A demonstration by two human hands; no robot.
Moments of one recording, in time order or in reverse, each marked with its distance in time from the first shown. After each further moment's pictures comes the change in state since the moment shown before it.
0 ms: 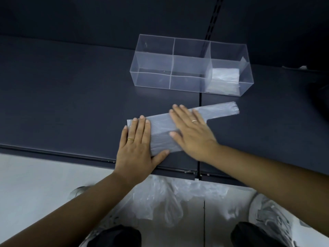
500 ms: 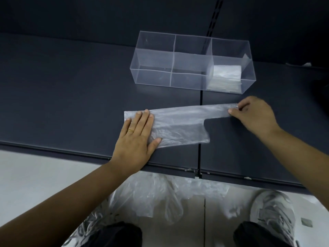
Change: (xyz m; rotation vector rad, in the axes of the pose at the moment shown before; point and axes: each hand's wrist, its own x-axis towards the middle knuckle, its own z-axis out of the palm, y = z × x) left_hand 0.014 -0.015 0.001 -0.002 0.036 0.092; right_hand -0.028 0.107 -0.057 0.429 0.211 0.730
